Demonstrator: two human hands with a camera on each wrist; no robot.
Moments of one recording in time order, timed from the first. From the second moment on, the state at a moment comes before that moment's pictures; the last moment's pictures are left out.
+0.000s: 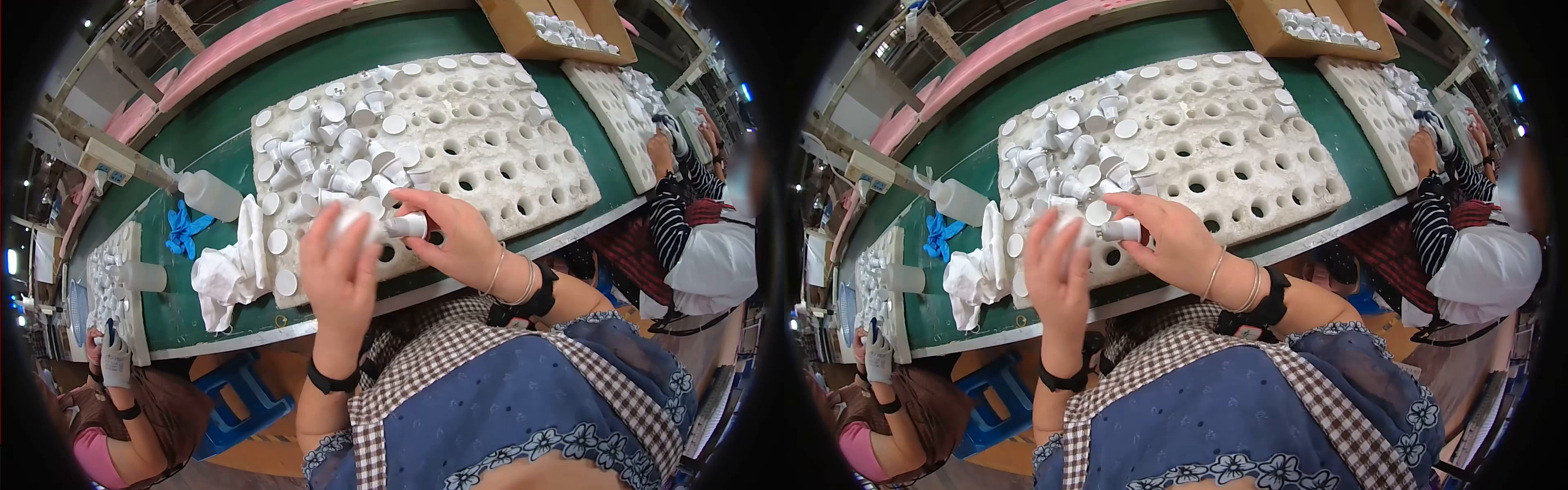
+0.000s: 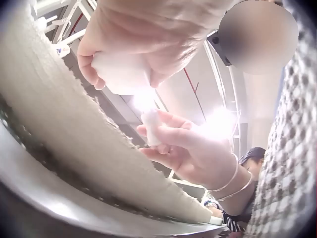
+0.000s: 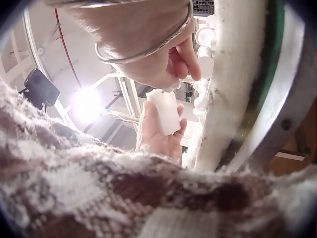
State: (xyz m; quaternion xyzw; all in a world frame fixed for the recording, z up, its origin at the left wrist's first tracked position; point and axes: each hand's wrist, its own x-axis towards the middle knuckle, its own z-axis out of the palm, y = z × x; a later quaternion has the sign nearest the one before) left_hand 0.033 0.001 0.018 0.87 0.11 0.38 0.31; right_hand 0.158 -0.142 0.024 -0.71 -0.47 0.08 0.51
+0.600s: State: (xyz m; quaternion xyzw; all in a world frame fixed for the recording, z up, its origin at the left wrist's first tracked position) left_hand 0.034 0.007 0.014 0.89 0.12 0.38 0.22; right_hand 0.162 -0.142 0.018 -0.72 -0.47 0.10 0.49
